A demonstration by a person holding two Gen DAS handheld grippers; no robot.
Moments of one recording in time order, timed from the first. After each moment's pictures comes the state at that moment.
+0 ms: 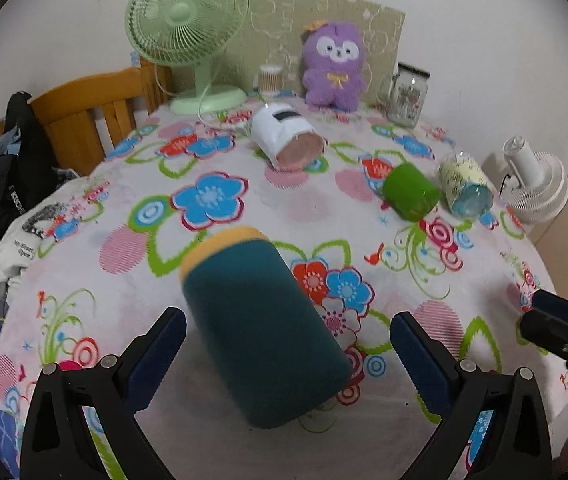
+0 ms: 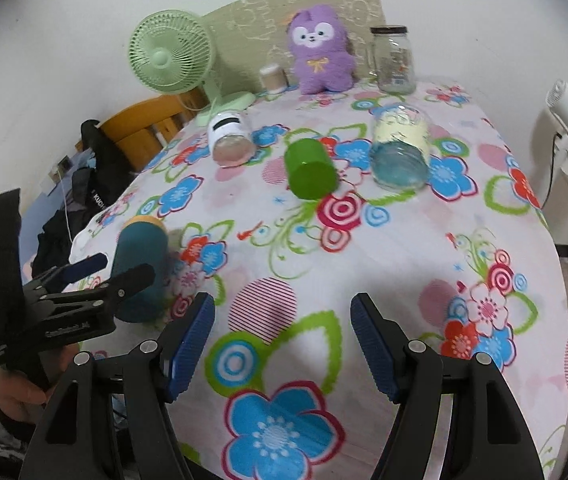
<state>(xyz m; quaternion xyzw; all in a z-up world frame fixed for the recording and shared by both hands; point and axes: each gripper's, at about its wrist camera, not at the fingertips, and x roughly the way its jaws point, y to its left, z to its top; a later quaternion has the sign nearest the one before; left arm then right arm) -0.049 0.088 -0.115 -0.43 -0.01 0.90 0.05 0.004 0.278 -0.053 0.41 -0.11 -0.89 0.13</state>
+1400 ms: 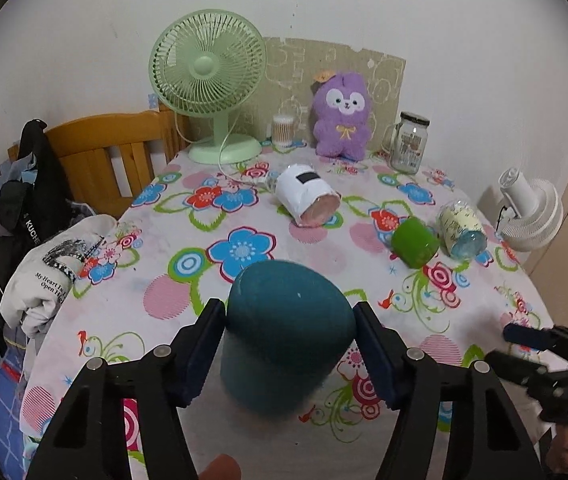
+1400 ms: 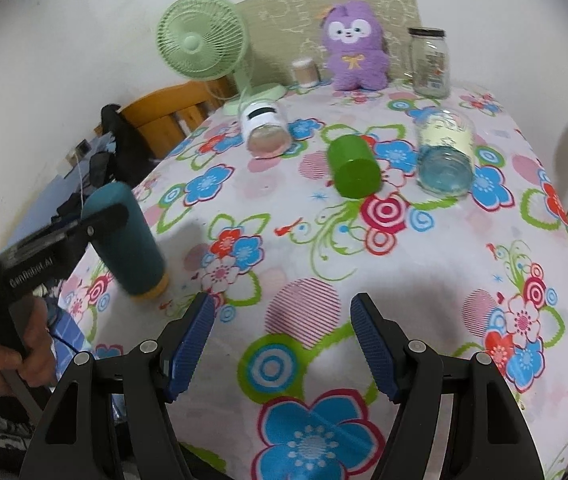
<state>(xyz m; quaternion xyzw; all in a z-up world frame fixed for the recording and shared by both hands) -0.034 0.054 -0.069 -0.35 -0.01 0.94 0.05 0.001 0.236 -0.050 0.42 -0.07 -0.89 0.17</state>
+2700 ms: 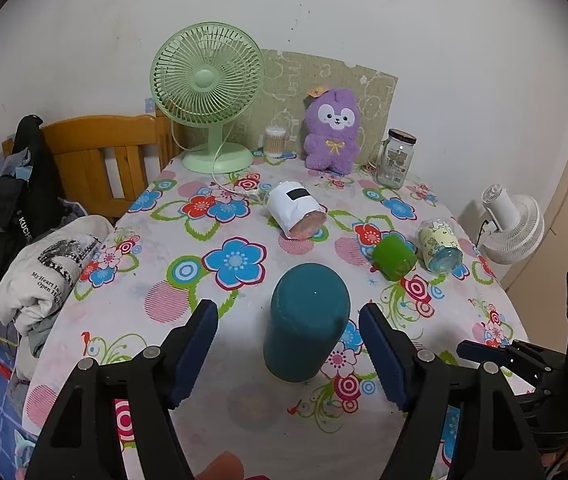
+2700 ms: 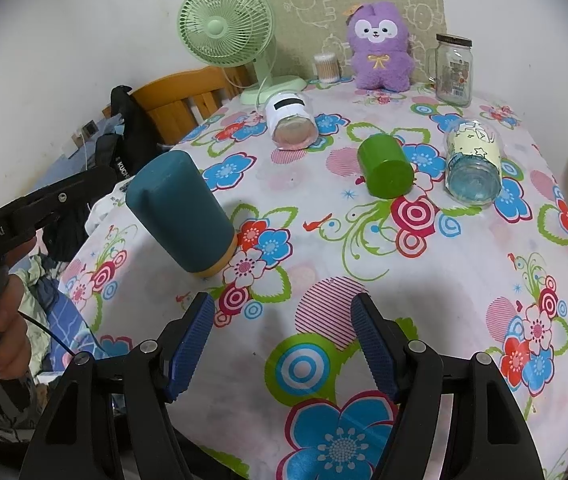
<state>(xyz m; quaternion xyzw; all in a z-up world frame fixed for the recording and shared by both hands) -0.021 0.043 -0.044 -0.35 -0.04 0.93 0.08 0.001 0.214 -0.050 0.42 -0.05 -0.89 0.18</state>
